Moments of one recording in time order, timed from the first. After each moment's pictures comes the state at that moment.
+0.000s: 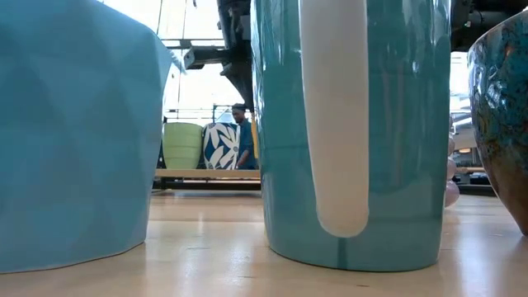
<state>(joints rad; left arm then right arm) 0.03 1.96 1.80 -1.12 -0.22 1.08 -0.06 0.79 0.27 0.62 -0.08 -0.23</state>
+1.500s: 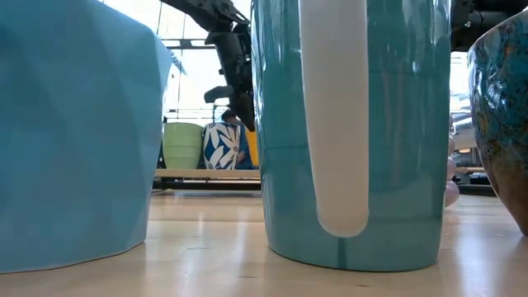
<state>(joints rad) 0.47 1.98 1.79 -0.96 -0.03 1.14 -0.06 0.79 0.27 0.62 -0.08 -0.23</state>
